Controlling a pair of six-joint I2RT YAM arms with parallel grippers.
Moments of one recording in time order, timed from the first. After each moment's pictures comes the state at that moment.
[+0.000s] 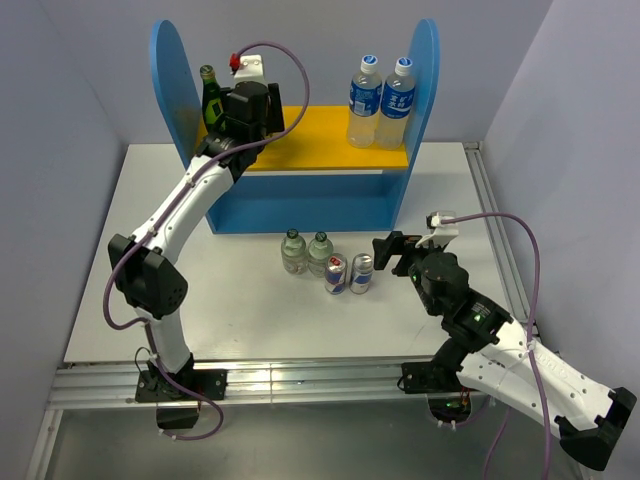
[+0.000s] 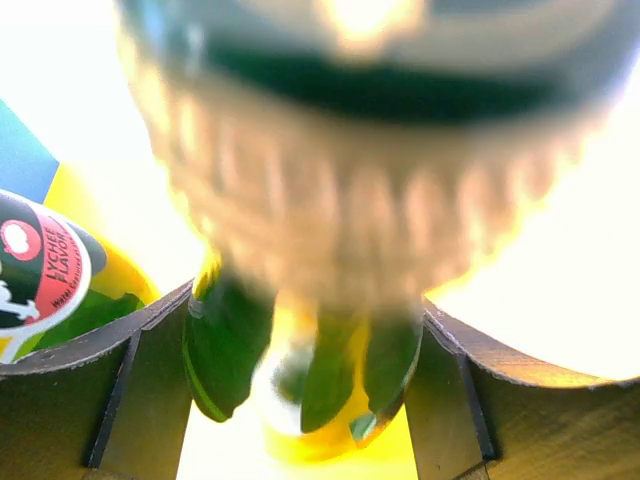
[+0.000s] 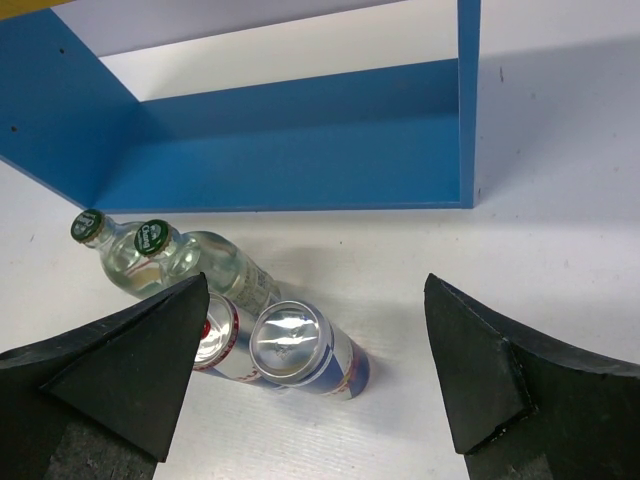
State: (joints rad) left arm -0.50 1.85 1.96 -0.37 -0.53 -0.21; right arm 0.78 0.59 0.59 -0.24 0.56 0.44
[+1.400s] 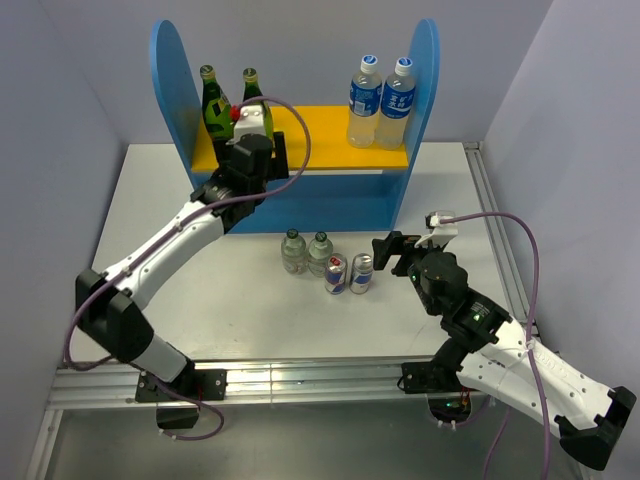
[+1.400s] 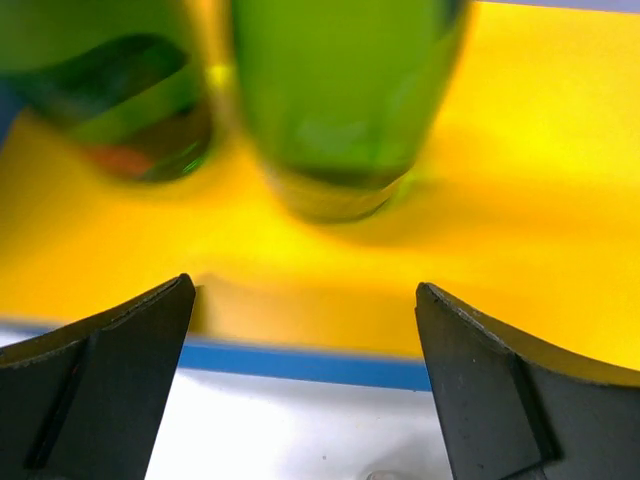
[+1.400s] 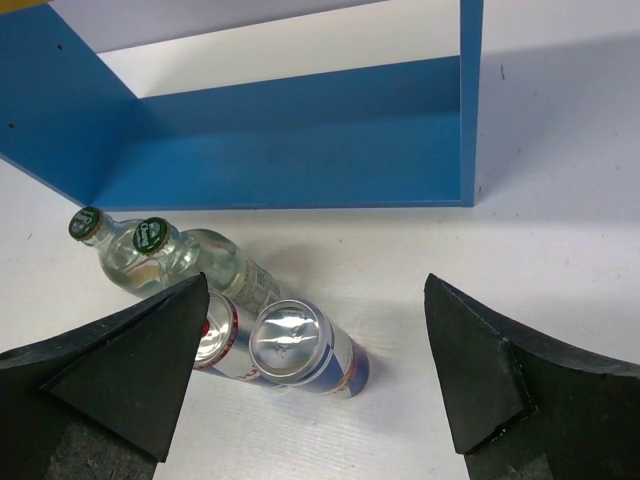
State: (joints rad) left arm -0.62 1.57 1.50 -0.29 -0.64 -0.29; right arm 0.78 0.59 0.59 -0.24 0.56 0.44
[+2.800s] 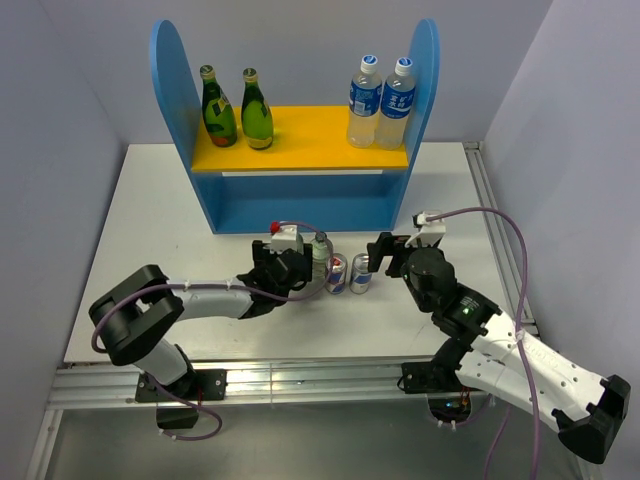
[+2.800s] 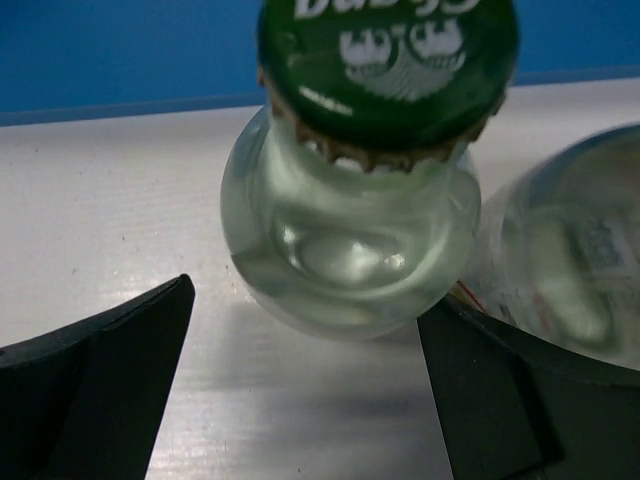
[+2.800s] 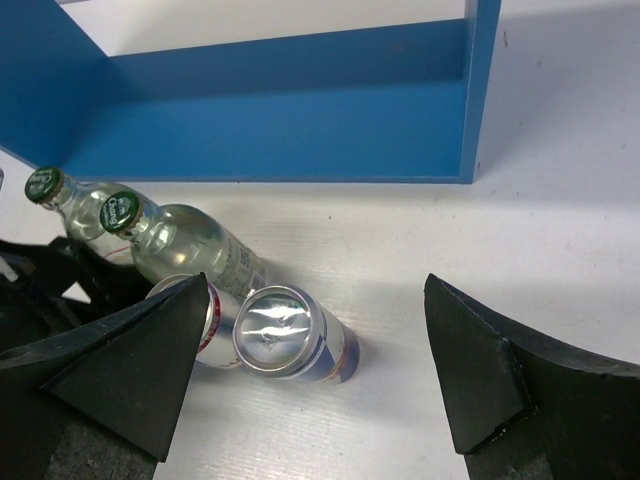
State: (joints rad) left arm -0.97 1.56 0.67 0.25 -0.75 -0.51; right arm 0.78 0.67 0.59 -0.24 0.55 0.44
